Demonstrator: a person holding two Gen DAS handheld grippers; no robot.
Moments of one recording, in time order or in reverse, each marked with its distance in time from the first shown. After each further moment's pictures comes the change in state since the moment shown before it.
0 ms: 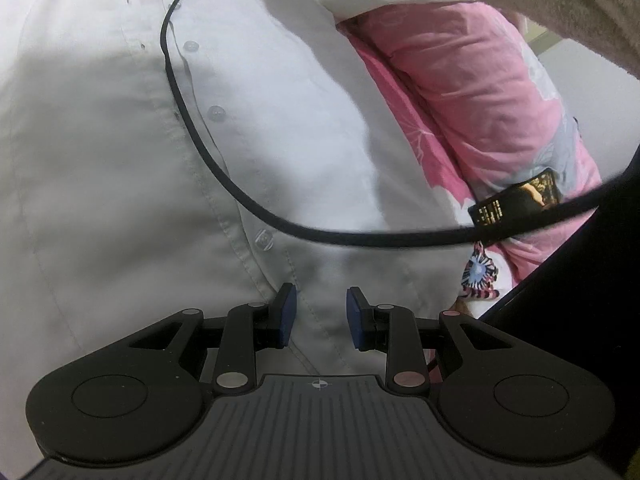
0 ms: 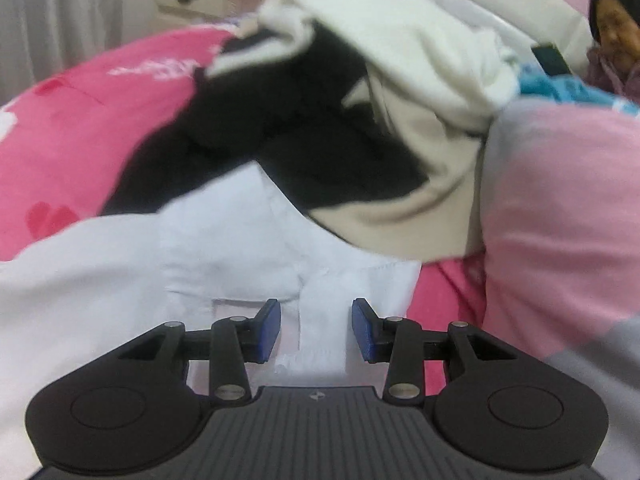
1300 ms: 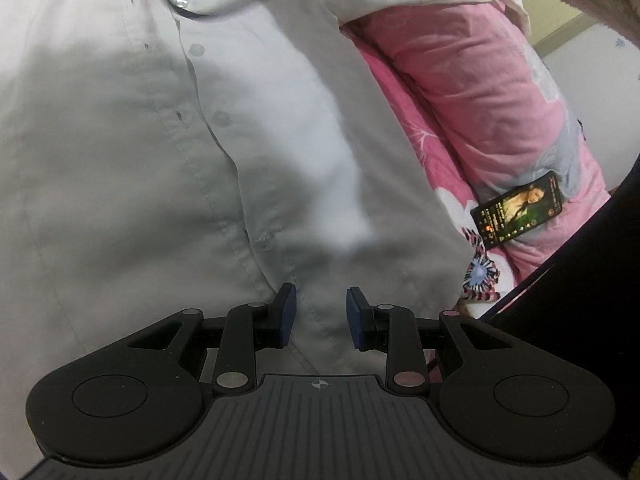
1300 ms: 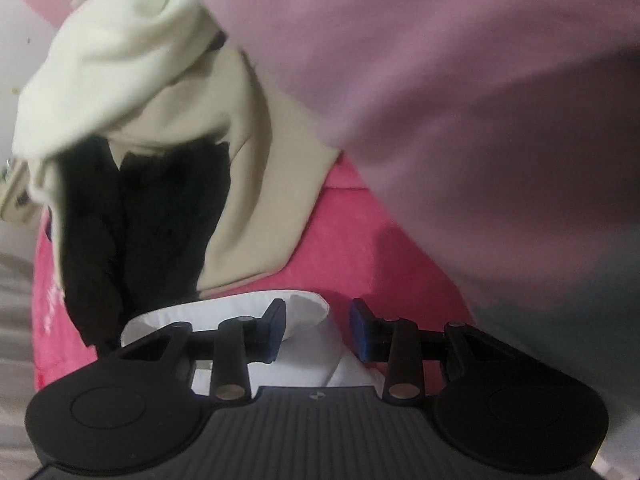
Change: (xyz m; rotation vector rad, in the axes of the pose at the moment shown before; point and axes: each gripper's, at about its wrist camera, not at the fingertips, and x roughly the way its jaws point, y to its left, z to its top) left arm -0.002 -0.007 -0.001 -0.012 0.002 0.007; right arm 0.052 -0.124 0.001 0.953 0.256 0.155
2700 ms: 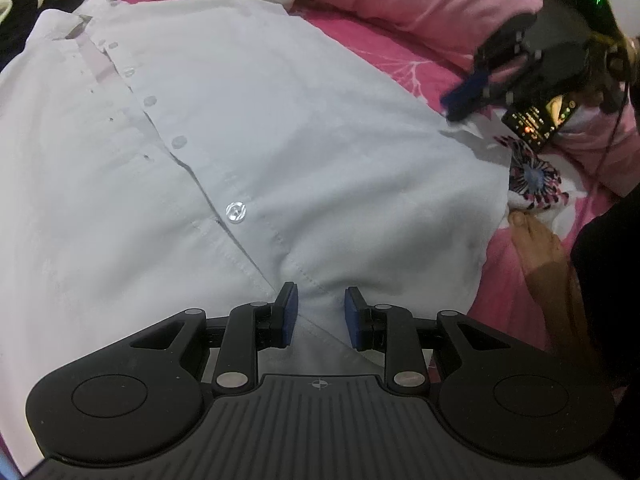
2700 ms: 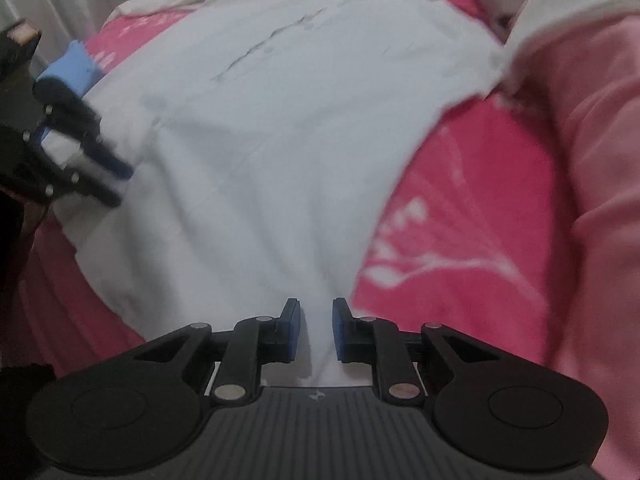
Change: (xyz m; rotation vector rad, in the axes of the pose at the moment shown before) left arm 0.002 -0.073 -0.028 0.361 0.045 0.330; right arm -0.237 -0.213 -0.440 -0.933 0.015 0.039
